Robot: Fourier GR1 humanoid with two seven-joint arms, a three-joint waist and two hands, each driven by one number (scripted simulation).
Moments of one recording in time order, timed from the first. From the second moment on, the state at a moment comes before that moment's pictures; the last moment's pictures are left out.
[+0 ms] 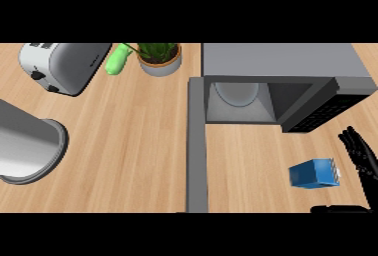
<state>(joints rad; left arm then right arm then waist) 0.90 0.01 0.24 -2.34 0.41 -0.44 -0.37 0.11 -0.12 -0.40 -1.56 0.25 0.44 -0.57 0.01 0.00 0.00</state>
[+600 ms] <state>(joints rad) 0.94 0.00 0.27 -2.33 0.45 -0.49 -0.40 0.03 -0.19 -0.34 -1.20 0.34 0.36 -0.76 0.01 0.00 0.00</state>
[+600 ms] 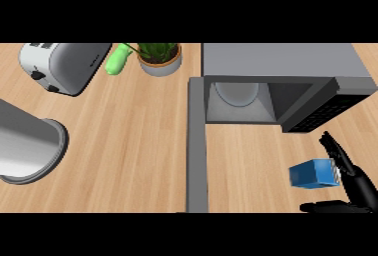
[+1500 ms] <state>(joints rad) 0.93 0.01 0.32 -2.27 0.48 -0.55 -0.41 -0.17 -0.28 -0.32 -0.71 0.51 0.03 -1.02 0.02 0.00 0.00</state>
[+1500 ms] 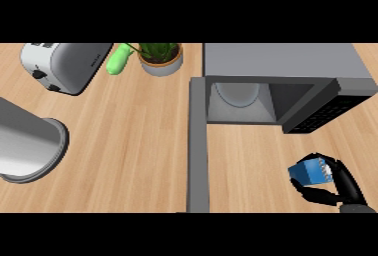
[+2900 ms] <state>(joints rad) 0.92 0.01 0.41 -2.23 0.57 -0.61 -0.38 -0.48 -0.05 -0.26 -0.58 0.50 -0.14 -0.99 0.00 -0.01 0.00</state>
